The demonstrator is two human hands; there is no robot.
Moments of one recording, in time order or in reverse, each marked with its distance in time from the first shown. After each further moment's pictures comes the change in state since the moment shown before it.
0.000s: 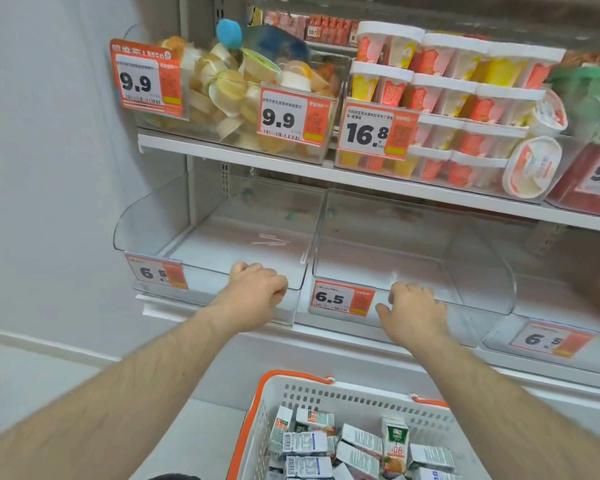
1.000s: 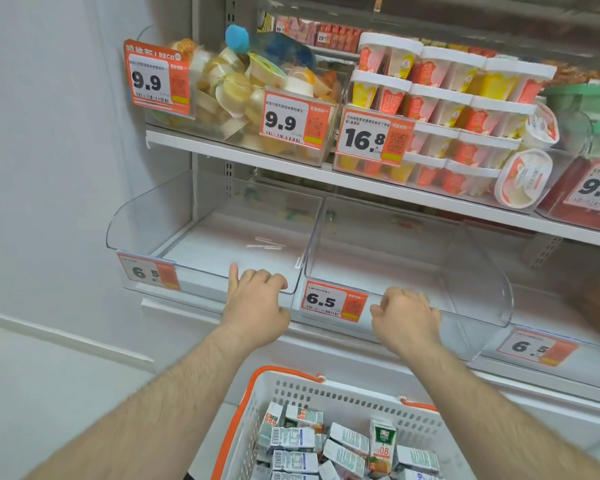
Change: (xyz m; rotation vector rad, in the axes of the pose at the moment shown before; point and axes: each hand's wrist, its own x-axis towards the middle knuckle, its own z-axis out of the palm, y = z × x) left_hand -0.024 0.048 -0.007 -0.129 0.050 -0.285; right_hand -0.020 -0.003 -0.018 0.121 0.025 0.008
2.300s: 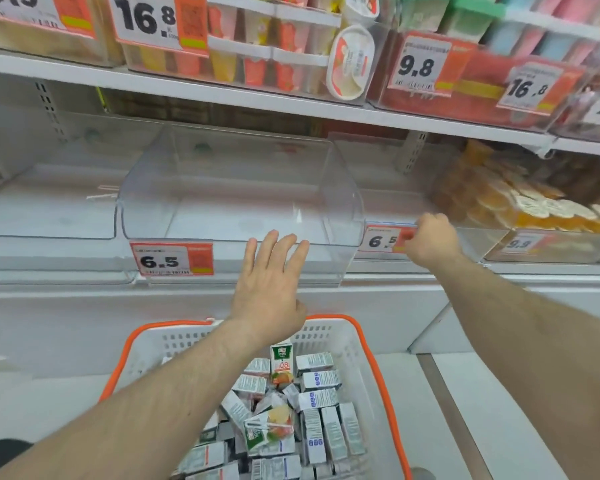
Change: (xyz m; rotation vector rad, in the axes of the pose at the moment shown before) left_hand -0.045 0.210 0.075 0.065 -0.090 0.416; right_hand 0.030 0.278 -0.029 -0.008 0.076 0.353
